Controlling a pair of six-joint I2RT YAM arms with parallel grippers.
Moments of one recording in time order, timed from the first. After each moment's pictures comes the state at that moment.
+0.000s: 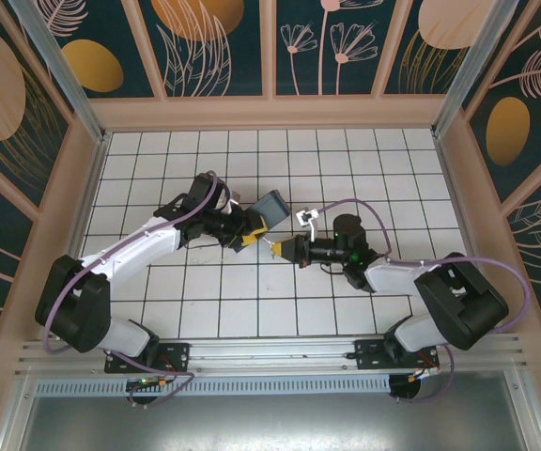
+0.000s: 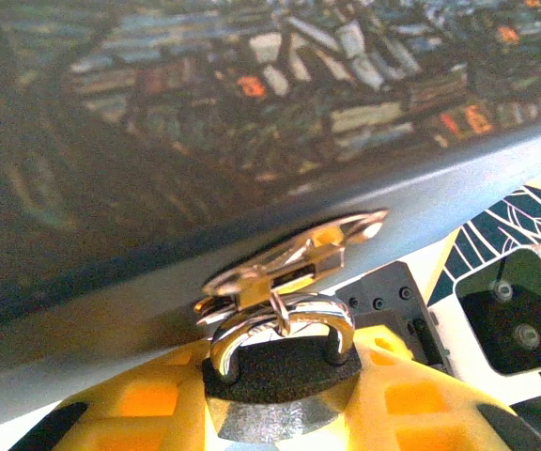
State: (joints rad) left arm -0.54 1.46 0.97 -0.34 0.65 -1.15; right arm 0.62 1.43 0.43 0.75 -0.76 0.65
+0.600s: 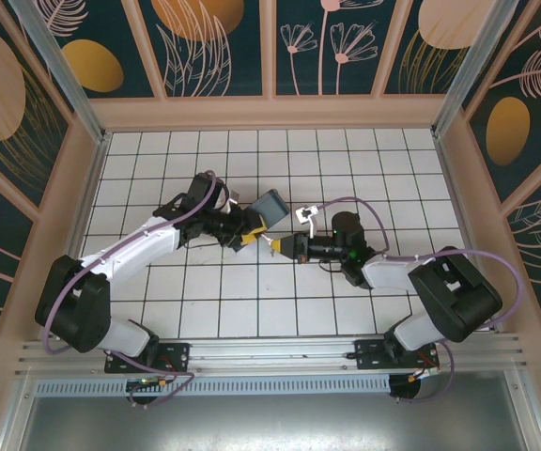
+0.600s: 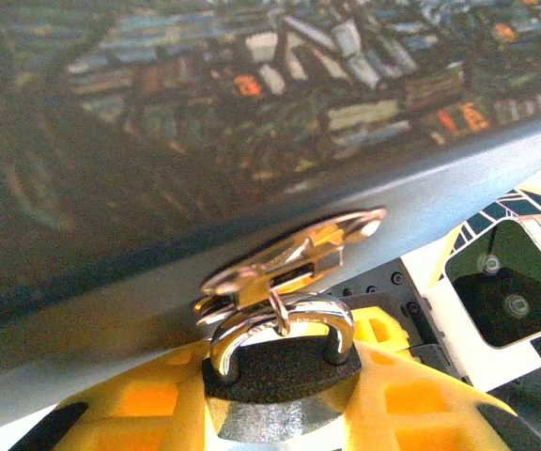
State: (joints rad) left arm -0.53 1.46 0.97 -0.34 0.65 -1.15; right arm 0.61 1.47 0.45 0.77 -0.76 0.72
